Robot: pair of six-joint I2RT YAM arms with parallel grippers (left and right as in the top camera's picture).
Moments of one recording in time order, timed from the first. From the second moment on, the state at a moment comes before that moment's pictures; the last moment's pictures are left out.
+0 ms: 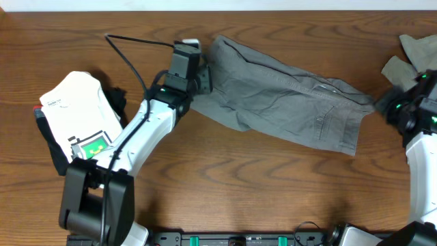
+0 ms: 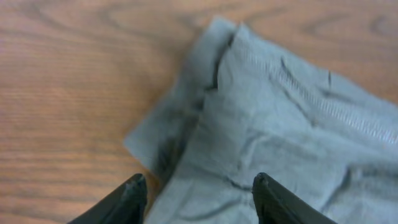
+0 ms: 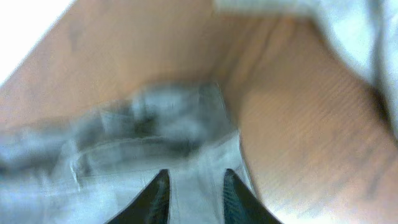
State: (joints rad) left arm -0.37 1.70 1.17 -0.26 -0.05 -0.34; right arm -0.37 1.38 1.04 -0.64 -0.13 0.42
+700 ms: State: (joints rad) left arm -0.44 1.95 1.17 -0.08 -0.01 -0.32; right arm -0.17 1.81 1.01 -0.45 -0.18 0.20
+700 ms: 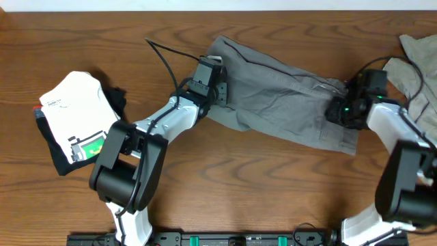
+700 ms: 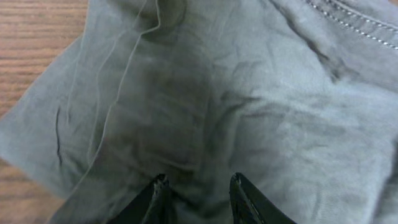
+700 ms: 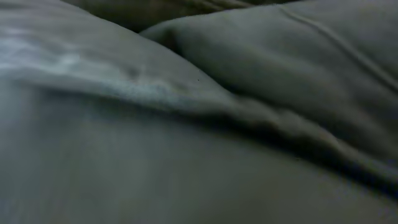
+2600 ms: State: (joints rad) left arm -0.44 1.58 1.18 -0.65 0.08 -0.38; right arm -0.17 1.69 1.30 -1.16 -0.13 0.19
